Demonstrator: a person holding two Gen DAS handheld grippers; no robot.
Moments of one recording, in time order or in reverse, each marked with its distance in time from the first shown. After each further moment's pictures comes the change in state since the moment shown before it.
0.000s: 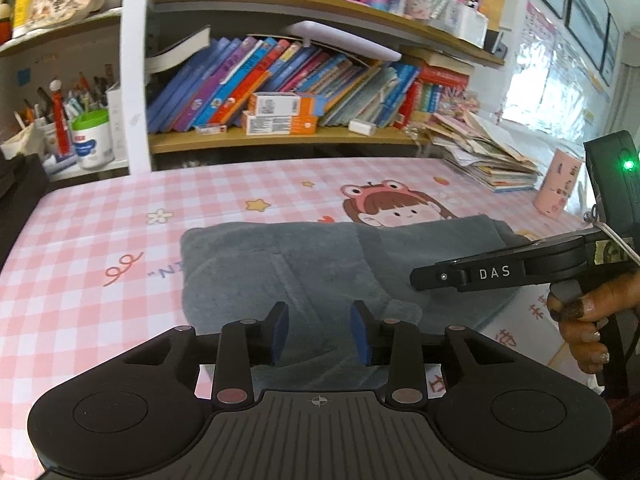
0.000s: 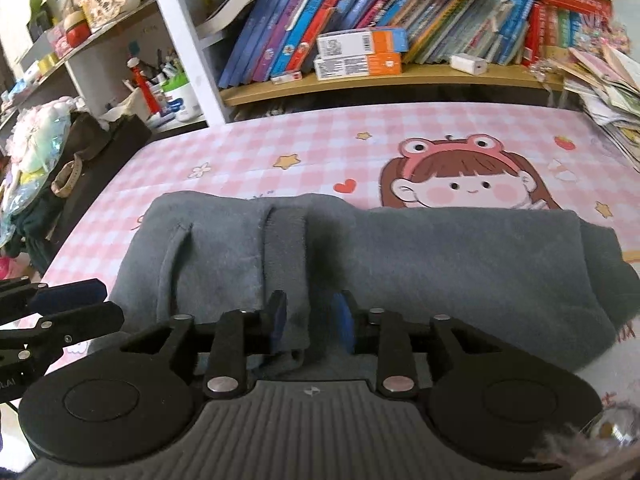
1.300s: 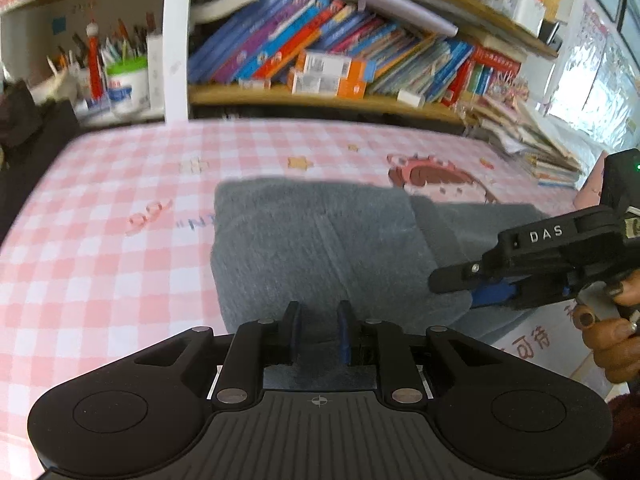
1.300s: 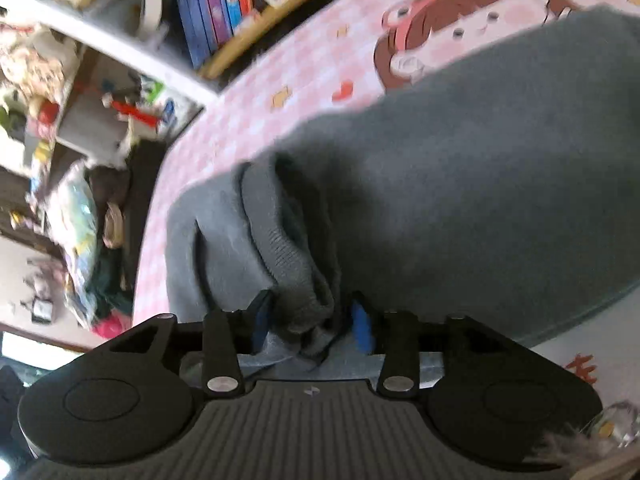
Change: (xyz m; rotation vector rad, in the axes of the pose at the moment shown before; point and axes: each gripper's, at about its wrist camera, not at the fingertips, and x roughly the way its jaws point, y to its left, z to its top) left arm 0.007 0.019 -0.005 -0.113 0.059 0.104; right arm 0.033 -0.043 0.002 0.419 0.199 0.261
